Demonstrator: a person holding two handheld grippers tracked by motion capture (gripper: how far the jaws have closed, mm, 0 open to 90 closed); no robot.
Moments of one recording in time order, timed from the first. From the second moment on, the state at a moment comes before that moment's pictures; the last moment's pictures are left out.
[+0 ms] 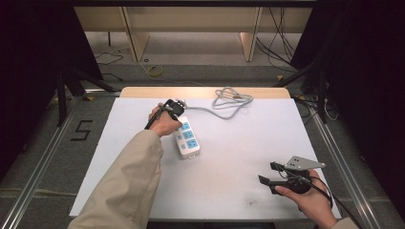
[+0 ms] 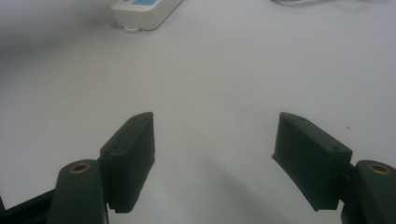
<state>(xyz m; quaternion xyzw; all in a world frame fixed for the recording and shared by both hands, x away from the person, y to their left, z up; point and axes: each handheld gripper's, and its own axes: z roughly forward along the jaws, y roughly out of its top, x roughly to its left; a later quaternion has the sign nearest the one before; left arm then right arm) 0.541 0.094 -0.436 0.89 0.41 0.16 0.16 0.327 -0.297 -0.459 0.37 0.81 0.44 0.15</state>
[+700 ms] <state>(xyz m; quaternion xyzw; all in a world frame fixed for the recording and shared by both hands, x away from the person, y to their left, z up) 0.542 0.086 -0.436 0.88 0.41 0.18 0.16 0.326 -0.298 -0.459 0.37 0.81 0.44 0.15</state>
